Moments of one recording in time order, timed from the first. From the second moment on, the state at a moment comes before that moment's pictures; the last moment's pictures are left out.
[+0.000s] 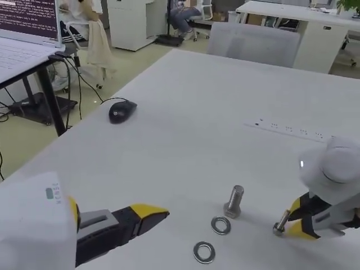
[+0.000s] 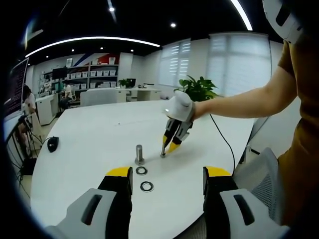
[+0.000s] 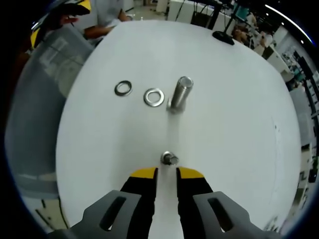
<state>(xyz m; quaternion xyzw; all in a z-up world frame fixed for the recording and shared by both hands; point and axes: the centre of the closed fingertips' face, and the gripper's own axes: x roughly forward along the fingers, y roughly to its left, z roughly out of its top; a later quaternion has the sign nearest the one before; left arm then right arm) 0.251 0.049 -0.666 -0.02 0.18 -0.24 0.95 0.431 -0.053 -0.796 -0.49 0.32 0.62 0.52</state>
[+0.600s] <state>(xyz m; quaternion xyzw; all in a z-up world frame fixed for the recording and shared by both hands) 0.241 0.039 -0.657 -0.01 0.17 -0.25 0.95 0.371 -0.072 -0.813 -0.47 0.34 0.63 0.51</state>
